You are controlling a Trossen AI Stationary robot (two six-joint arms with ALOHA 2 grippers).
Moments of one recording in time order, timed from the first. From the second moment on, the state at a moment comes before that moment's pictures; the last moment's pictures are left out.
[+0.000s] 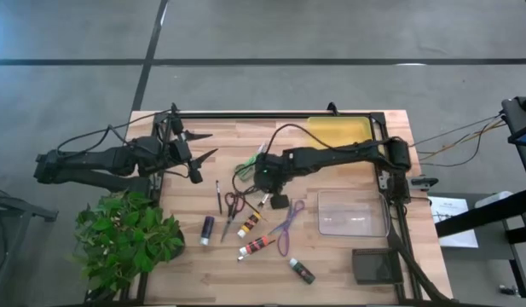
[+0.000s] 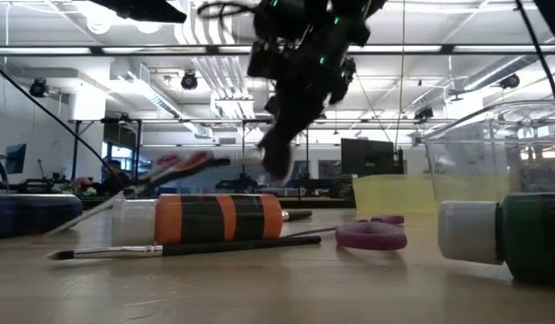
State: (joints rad) left arm 0.00 0.74 0.73 -0.18 -0.46 0.41; right arm -0.05 1.94 1.50 -0.62 -0.10 -0.23
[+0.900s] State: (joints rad) left arm 0.00 0.74 0.73 -0.20 -0.46 0.41; right arm 0.23 1.31 1.11 -1.06 0.30 0.42
